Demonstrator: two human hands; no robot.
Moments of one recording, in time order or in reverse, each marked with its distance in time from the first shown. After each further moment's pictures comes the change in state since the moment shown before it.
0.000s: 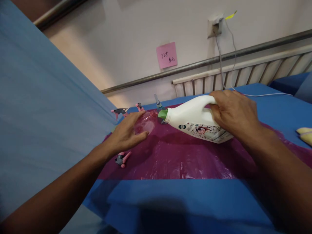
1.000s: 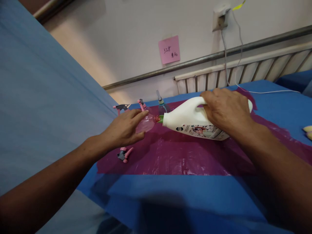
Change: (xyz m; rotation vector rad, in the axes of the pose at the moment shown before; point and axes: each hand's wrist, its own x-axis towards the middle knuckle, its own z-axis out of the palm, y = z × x) left_hand 0.000 0.011 -0.027 0.377 -0.238 0.060; right_hand 0.009 -0.037 -0.017 -0.193 -0.203 -0.071
